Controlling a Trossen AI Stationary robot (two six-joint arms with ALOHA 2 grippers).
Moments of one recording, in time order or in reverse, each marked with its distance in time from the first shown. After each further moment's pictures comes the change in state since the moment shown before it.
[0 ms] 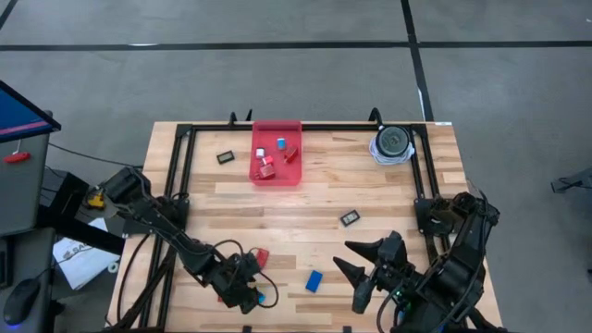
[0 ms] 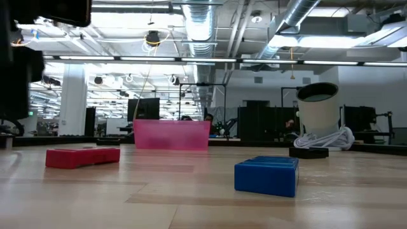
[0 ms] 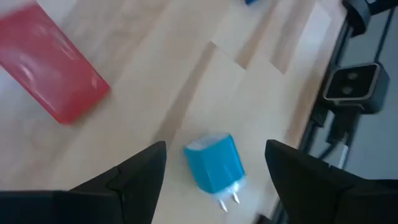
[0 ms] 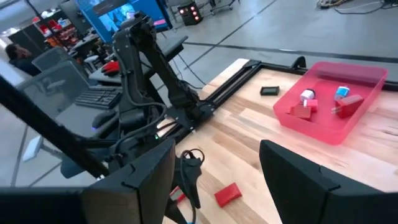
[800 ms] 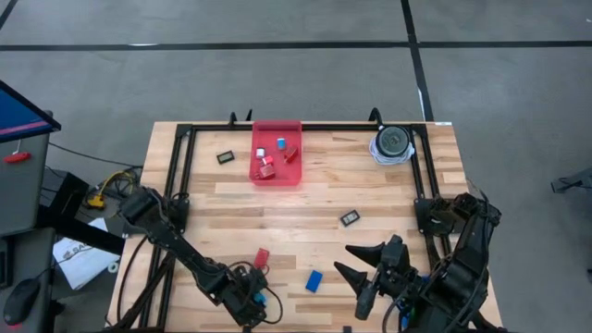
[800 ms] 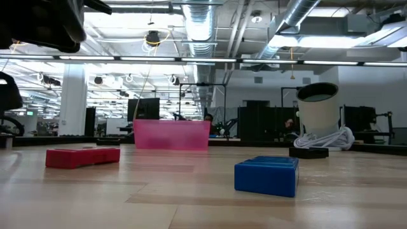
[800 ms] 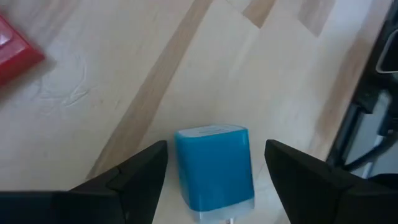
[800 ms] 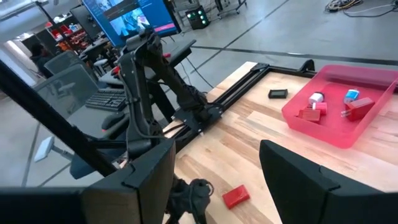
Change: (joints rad) left arm -0.028 0.256 0.147 -0.039 0.043 -0.035; right arm 0.024 0.001 0.000 0.049 0.023 -0.033
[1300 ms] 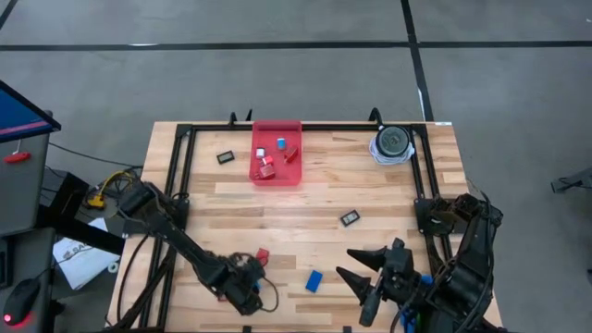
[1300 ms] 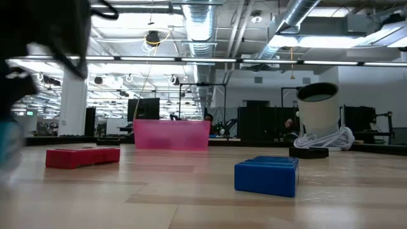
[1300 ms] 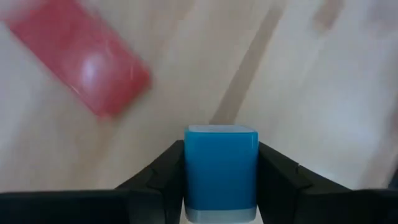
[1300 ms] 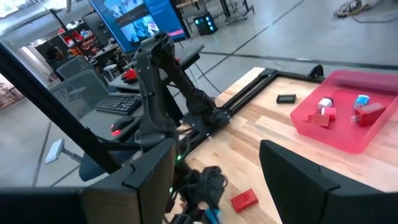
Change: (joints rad) left arm 0.054 -0.090 0.007 -0.219 -0.036 0.111; right arm 0.024 0.000 0.000 0.056 0.037 -0.050
